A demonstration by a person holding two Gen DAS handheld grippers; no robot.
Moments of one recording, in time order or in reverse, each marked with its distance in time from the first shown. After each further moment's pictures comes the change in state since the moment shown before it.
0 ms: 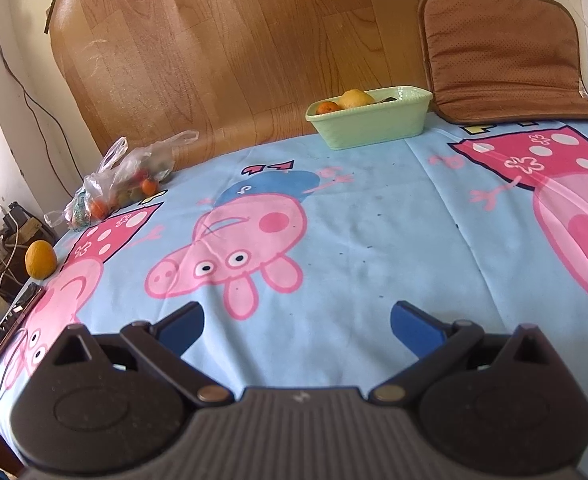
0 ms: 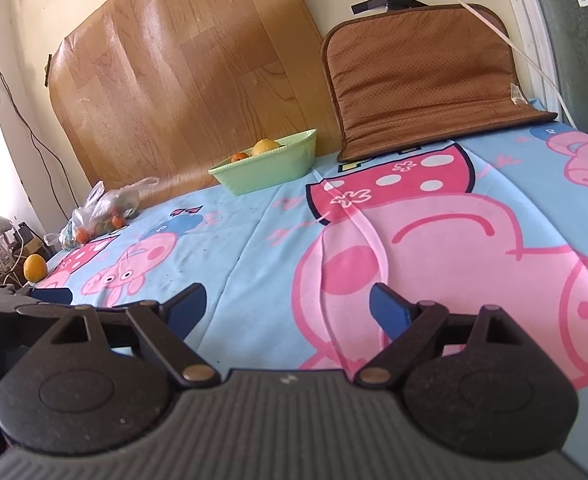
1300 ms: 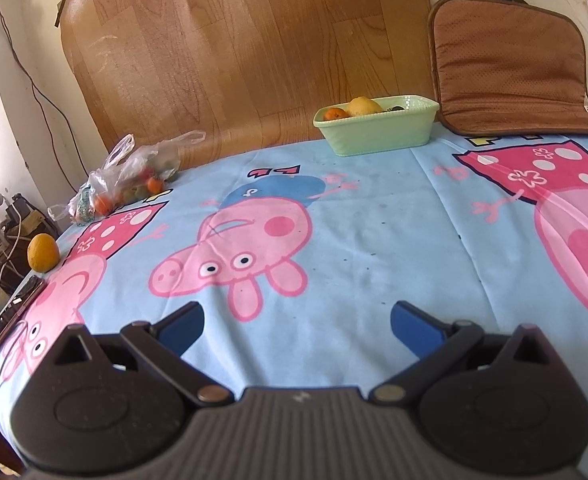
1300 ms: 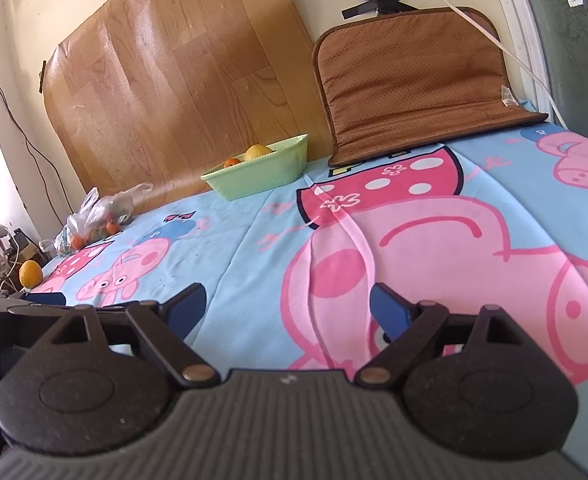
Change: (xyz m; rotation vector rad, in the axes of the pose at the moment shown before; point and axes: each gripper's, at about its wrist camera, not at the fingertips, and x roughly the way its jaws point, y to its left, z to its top) left arm -0.004 0.006 0.001 -0.044 -0.013 0.002; right arm -0.003 -0.004 0.002 0.003 -0.010 -0.012
